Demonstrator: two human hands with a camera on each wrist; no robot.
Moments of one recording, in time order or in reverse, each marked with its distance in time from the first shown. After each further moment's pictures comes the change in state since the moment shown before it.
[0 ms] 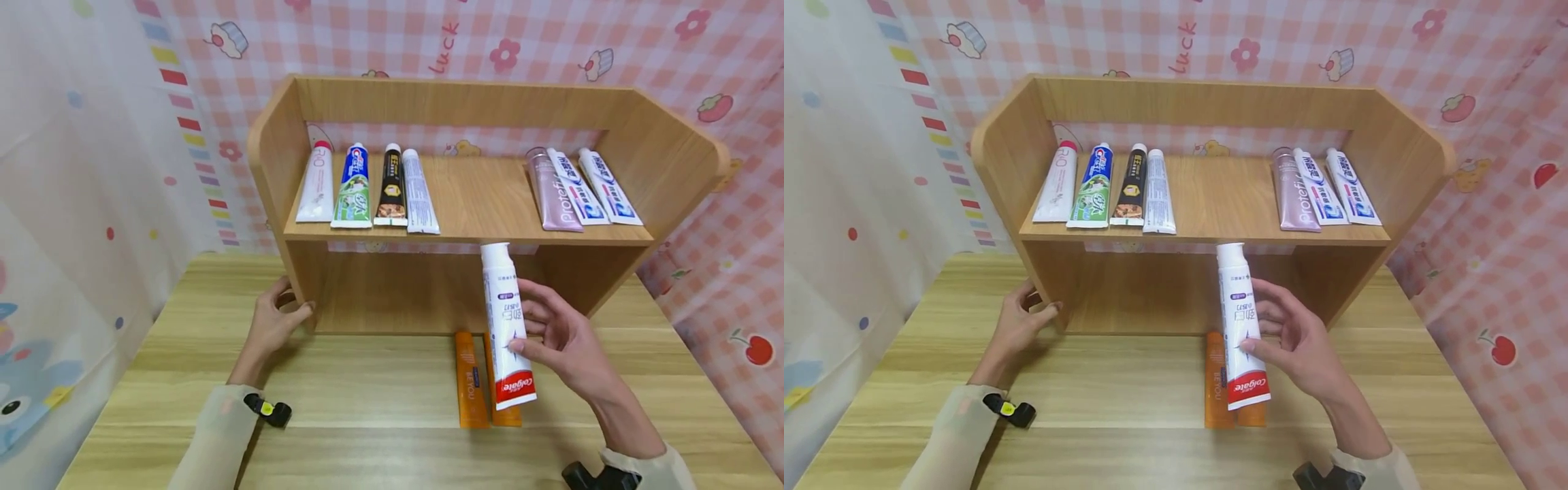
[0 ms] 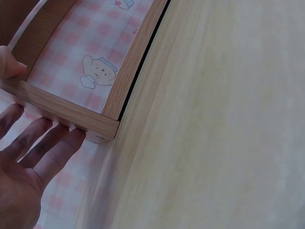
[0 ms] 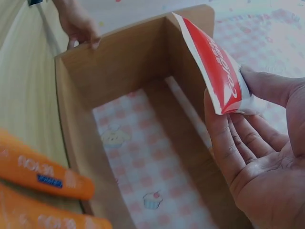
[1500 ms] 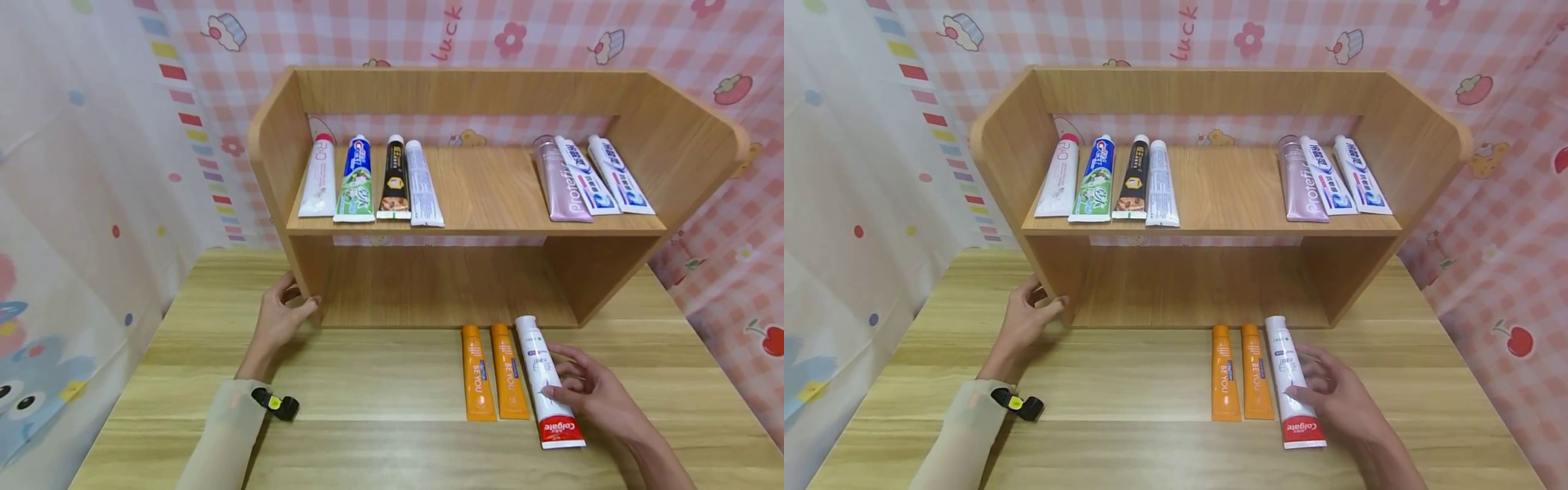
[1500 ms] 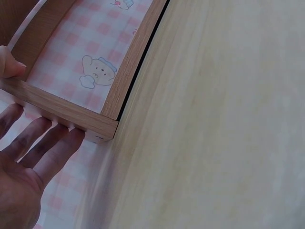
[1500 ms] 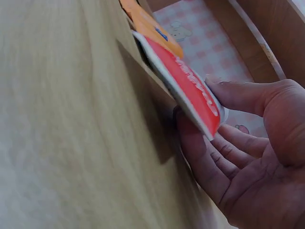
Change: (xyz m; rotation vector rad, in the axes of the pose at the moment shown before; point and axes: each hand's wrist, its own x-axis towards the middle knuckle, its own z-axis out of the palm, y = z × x) left_hand 0.001 0.001 0.001 0.008 0.016 -0.026; right_hand -0.096 0.081 -0.041 -0.288 0.175 0.567
